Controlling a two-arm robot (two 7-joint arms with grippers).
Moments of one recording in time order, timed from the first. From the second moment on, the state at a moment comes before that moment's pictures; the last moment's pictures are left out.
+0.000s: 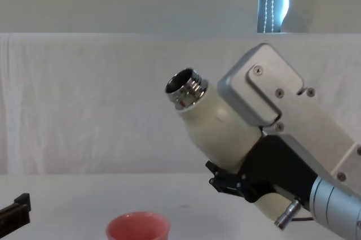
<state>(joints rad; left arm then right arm) 0.27 0.24 0.04 -1.85 -0.25 -0.02 -0.02 0.13 0.16 -0.43 -1.65 -0.54 0.01 0.06</state>
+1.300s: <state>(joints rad) 0.27 0.24 0.04 -1.85 -0.25 -0.02 -0.02 0.19 0.28 -0.55 -1.59 -0.89 0.03 -0.04</state>
